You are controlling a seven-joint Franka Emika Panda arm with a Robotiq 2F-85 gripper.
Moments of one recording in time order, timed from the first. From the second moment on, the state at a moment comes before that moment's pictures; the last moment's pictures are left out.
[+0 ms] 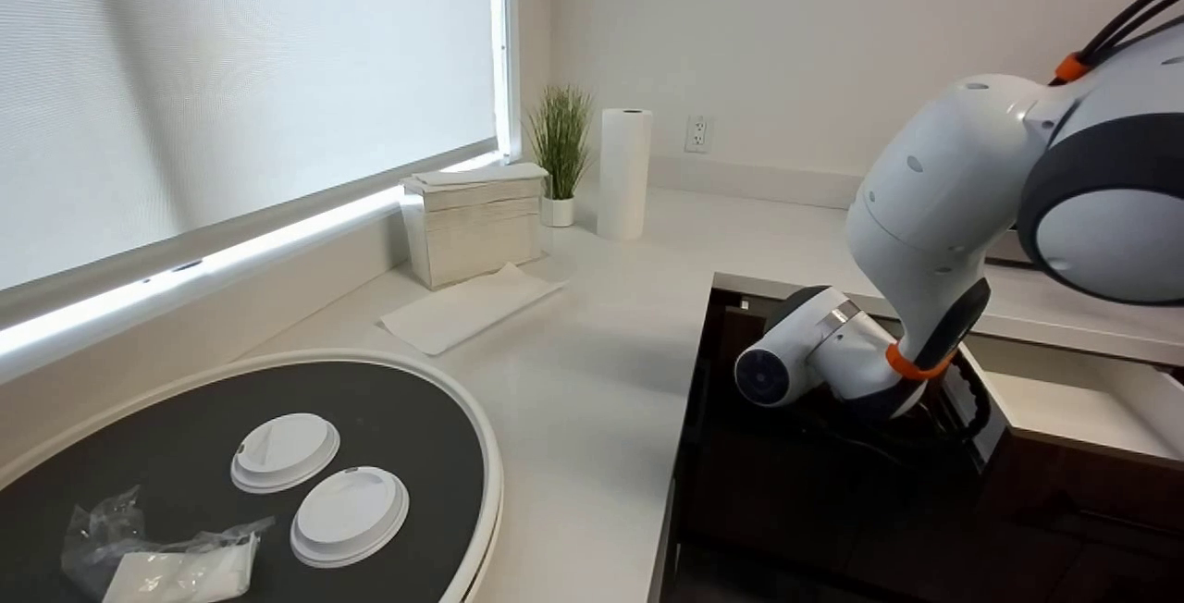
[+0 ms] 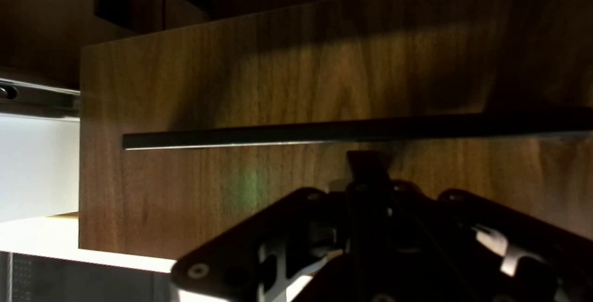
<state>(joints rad) 0.63 0.93 -0.59 -1.87 -1.46 2.45 2.72</state>
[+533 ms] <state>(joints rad) 0.44 0.89 -0.35 -1.83 -1.61 2.17 2.71</state>
